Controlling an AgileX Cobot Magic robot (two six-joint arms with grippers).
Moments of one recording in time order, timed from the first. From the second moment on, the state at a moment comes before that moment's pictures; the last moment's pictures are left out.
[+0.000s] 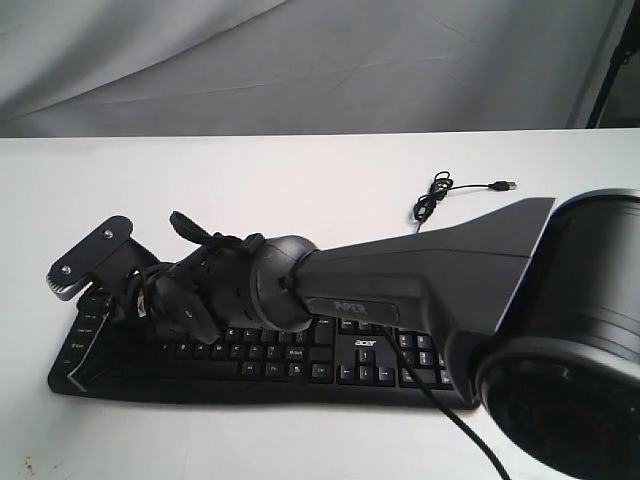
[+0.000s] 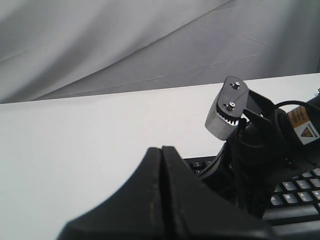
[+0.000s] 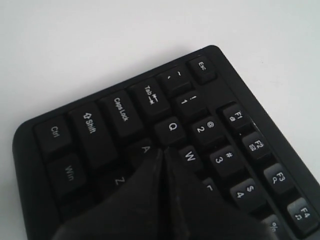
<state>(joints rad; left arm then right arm) -0.18 0.00 0.00 0.04 0.26 -0.02 0.99 2.35 -1.66 0.07 0.20 -0.13</state>
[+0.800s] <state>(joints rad) -0.18 0.00 0.00 0.04 0.26 -0.02 0.99 2.35 -1.66 0.06 0.23 -0.13</state>
